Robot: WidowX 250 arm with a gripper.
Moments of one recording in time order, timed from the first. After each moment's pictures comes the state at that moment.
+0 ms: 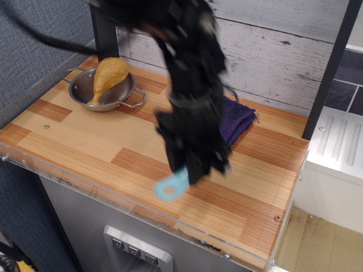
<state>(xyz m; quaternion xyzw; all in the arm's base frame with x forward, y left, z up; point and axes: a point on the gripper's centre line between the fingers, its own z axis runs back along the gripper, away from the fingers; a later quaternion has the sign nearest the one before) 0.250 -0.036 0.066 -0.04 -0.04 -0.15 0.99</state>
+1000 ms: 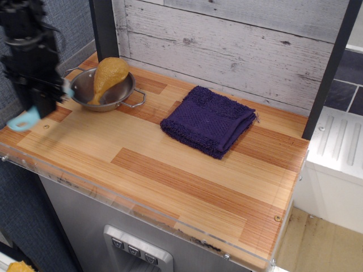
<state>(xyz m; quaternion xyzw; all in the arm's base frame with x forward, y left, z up) 0.251 0.206 0.047 0.04 0.01 -0.01 1.00</state>
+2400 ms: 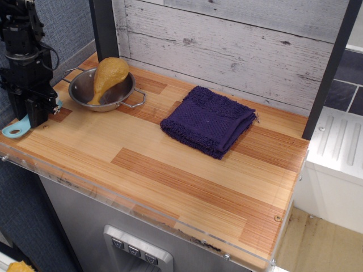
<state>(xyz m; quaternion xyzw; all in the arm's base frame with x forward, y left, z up) 0.257 0.215 0.006 0.05 0.06 -0.02 1.00</state>
